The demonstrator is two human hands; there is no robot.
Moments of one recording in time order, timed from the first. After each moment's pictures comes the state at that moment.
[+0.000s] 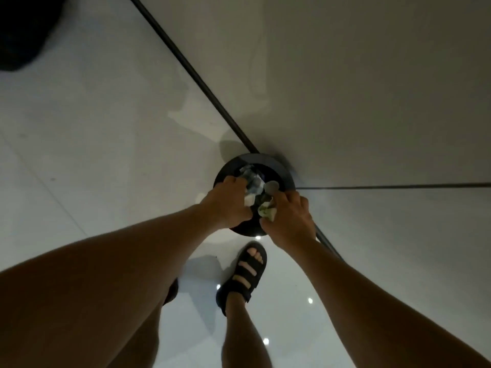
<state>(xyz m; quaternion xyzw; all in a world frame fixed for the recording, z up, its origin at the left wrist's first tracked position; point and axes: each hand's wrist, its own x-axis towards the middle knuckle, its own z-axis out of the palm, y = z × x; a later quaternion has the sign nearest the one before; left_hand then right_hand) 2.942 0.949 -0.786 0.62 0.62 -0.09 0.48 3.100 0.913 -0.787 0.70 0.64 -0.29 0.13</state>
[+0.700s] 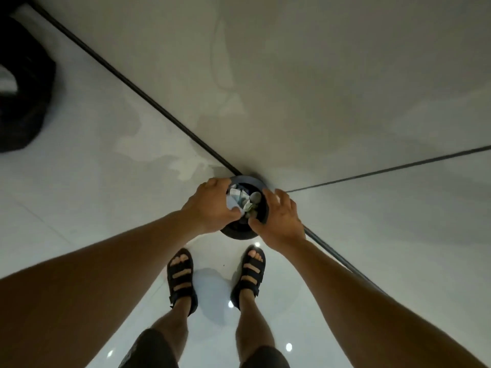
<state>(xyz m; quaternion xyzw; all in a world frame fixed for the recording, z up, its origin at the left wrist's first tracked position) 2.897 0.980 -0.641 0.70 0.56 -0.07 0.44 3.070 0.917 -0.641 0.75 0.56 -0.35 0.05</state>
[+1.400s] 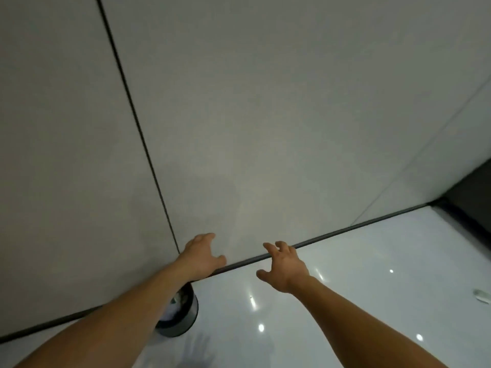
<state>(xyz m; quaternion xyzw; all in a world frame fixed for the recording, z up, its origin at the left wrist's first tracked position) 3.022 0.802 -0.312 0.89 0.24 -0.16 0.35 3.118 0.589 -0.328 0.94 0.25 -0.23 -0.06</state>
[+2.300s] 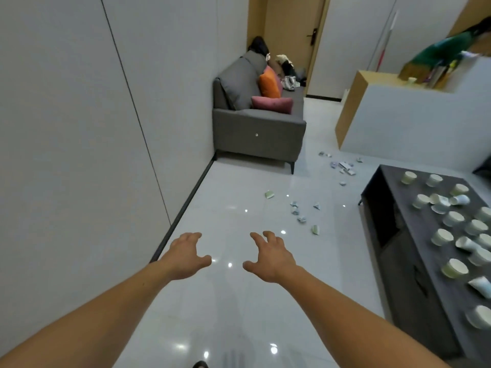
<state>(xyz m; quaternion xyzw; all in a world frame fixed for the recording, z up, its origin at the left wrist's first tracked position) 3.242 0.283 -0.266 0.93 -0.22 -0.24 0.19 3.124 0.081 -0.278 0.95 -0.21 -0.12 -0.19</state>
